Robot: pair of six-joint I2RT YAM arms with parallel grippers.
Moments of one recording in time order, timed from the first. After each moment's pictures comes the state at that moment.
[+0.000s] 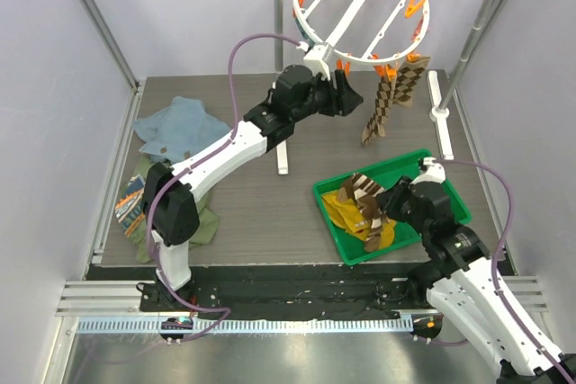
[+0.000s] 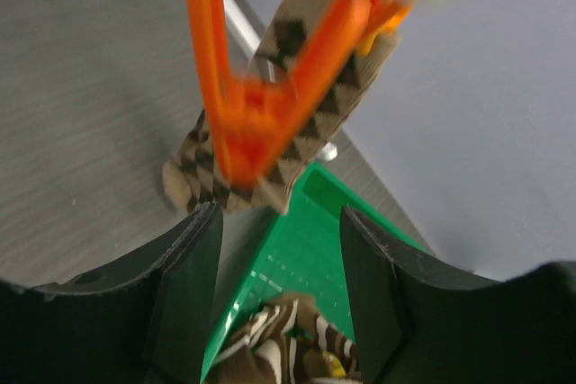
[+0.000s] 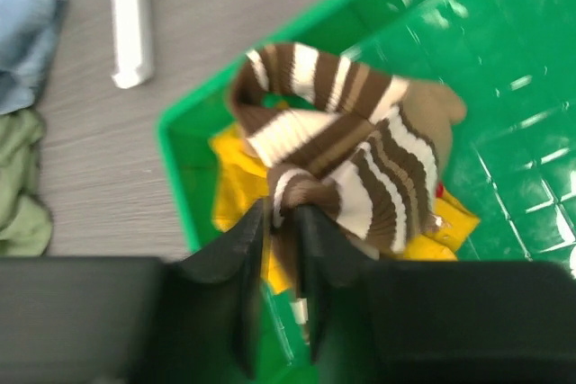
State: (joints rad) left arm -0.77 1.89 1.78 -0.01 0.12 -0.52; right arm 0.42 0.51 0.56 -0.56 0.15 0.65
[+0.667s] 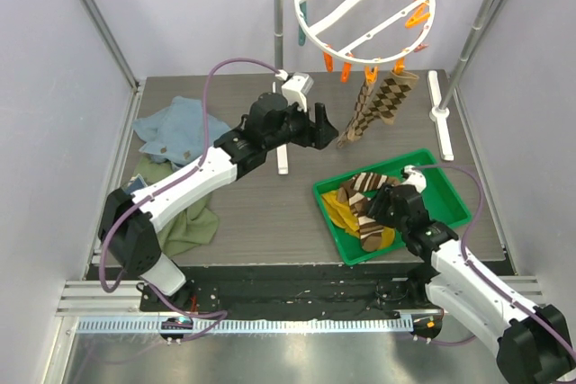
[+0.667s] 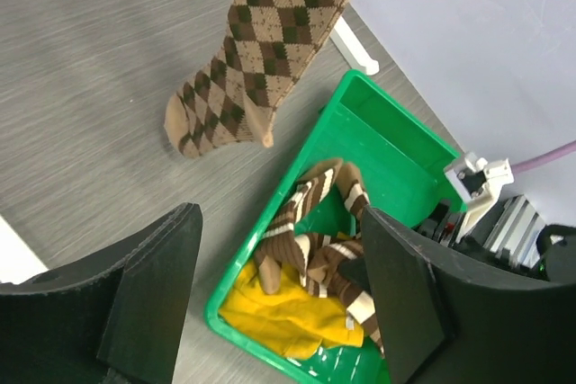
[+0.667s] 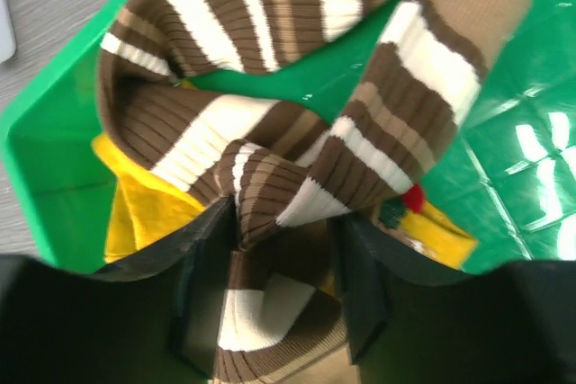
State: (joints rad) left arm -0.77 1.58 1.37 -0.06 0.10 -0.42; right arm 0.42 0.73 0.30 -0.24 0.18 0.69
